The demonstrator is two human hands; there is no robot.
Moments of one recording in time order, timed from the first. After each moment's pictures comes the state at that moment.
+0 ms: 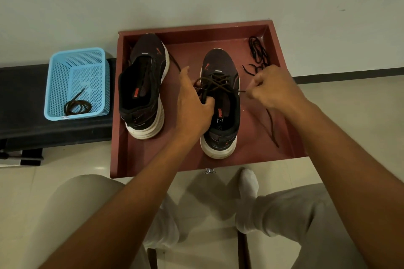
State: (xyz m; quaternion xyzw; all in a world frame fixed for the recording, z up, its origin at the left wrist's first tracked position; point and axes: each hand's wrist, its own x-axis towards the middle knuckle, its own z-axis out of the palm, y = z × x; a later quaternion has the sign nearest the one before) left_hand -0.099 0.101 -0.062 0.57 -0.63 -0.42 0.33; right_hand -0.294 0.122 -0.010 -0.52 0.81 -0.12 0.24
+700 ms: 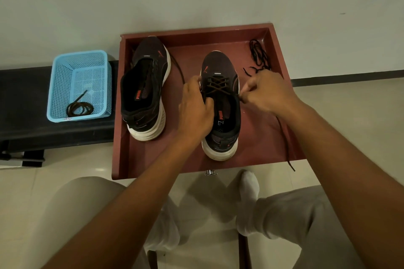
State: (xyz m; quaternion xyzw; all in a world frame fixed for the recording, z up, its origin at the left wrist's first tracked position) left_hand -0.099 0.100 -0.066 0.56 -0.68 -0.38 0.29; right_hand -0.287 0.121 -0.012 -0.54 0.78 -0.14 0.29
